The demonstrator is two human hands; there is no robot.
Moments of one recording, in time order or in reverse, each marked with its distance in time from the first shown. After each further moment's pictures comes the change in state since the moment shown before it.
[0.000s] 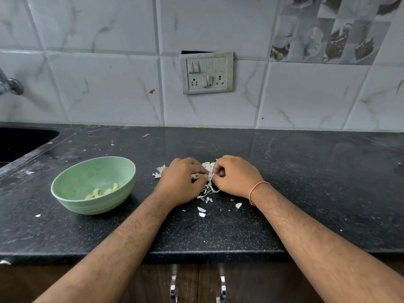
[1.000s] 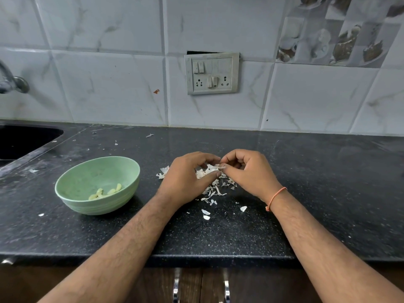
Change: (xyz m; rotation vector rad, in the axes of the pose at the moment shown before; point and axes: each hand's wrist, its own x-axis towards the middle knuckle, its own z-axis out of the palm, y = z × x) left_hand -0.003 0.013 -0.012 -0.216 0.172 0.194; right_hand -0.017 0.003 -0.019 0.605 0.202 -0.081
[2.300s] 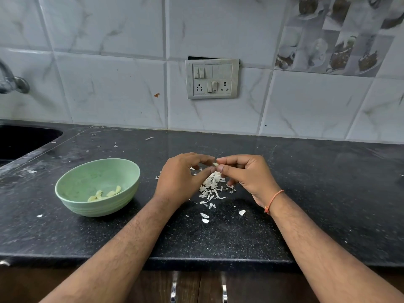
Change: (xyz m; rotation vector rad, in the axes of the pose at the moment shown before) left_hand 0.002 0.000 -0.006 0.043 0.116 -0.037; right_hand 0.003 0.005 0.004 0.450 -0.020 0.125
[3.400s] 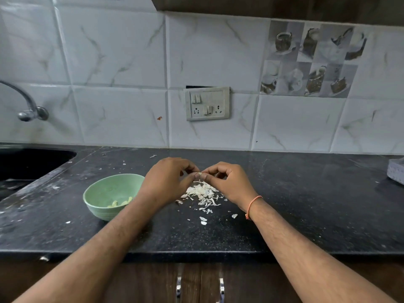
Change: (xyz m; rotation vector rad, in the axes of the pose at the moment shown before) left_hand -0.003 0.044 -0.081 0.255 -0.107 0.052; right_hand -0.020 -0.045 0.031 -0.292 -0.007 -0.177
